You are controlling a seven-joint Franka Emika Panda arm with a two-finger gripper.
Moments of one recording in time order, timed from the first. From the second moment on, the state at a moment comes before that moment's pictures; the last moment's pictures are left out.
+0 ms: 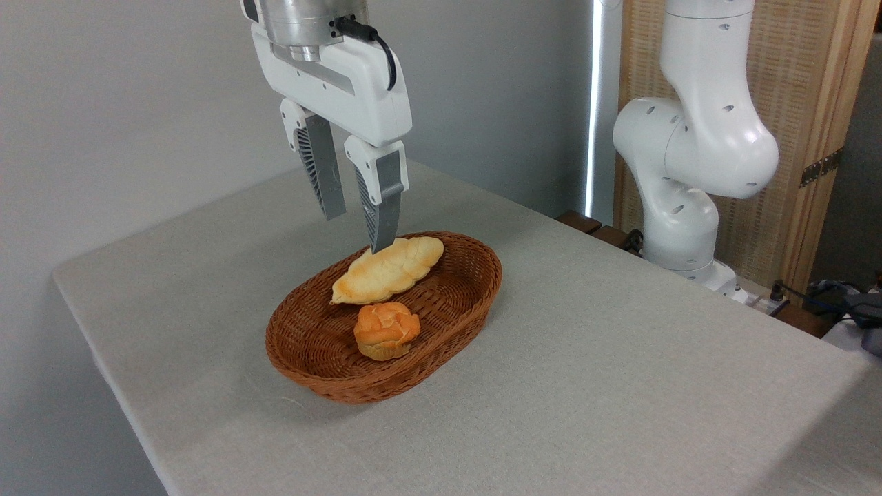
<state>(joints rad) -0.07 -0.03 0.03 -1.61 -0.08 1.58 0.73</state>
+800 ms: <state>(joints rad) -0.08 -0.03 0.02 -1.61 -0.08 1.58 0.73</state>
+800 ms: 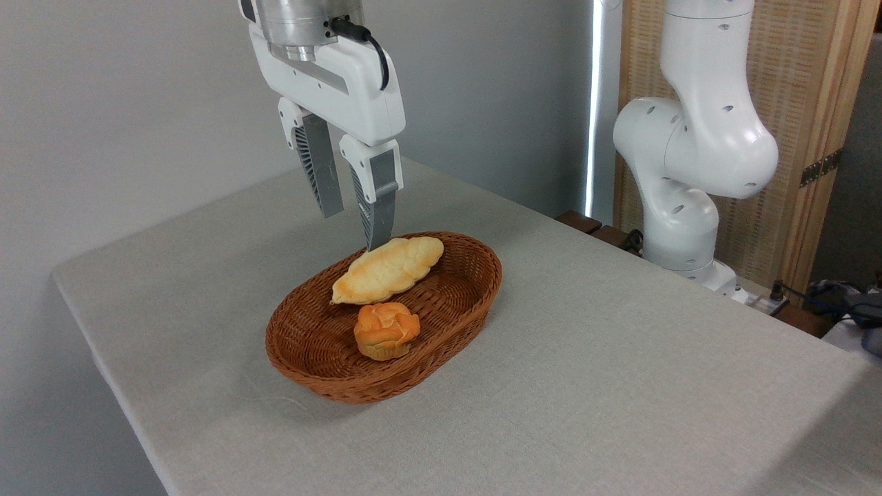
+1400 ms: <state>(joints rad) -0.08 -0.10 -0.05 -1.79 -0.08 1.70 0.73</state>
